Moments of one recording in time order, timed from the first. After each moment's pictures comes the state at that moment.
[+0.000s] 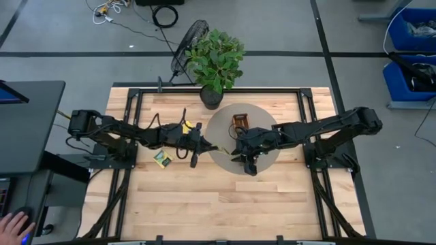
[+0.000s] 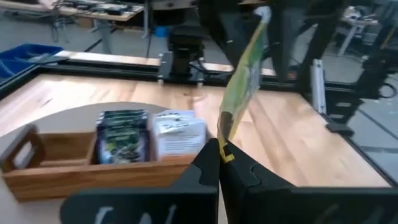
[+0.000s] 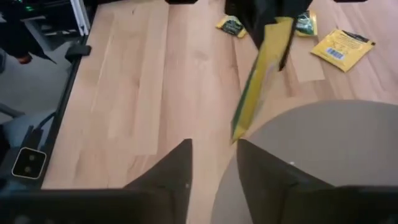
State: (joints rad) left arm 0.02 1.49 0.59 0.73 0.11 -0.10; right arm 0.14 1.42 1.08 -0.37 -0.03 0.23
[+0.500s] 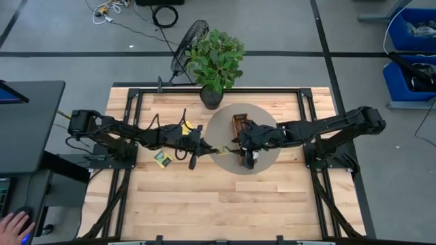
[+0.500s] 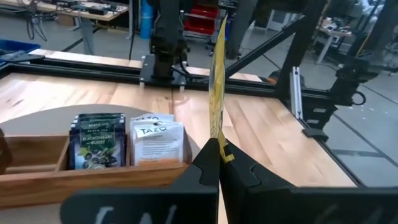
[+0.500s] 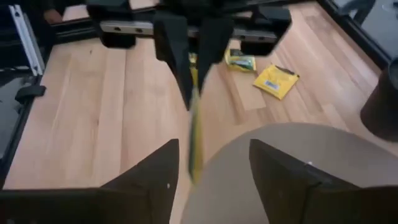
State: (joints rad) left arm 0.01 1.49 0.59 0.76 0.15 -0.15; right arm 0.14 1.37 1.08 -0.34 0.19 0.24
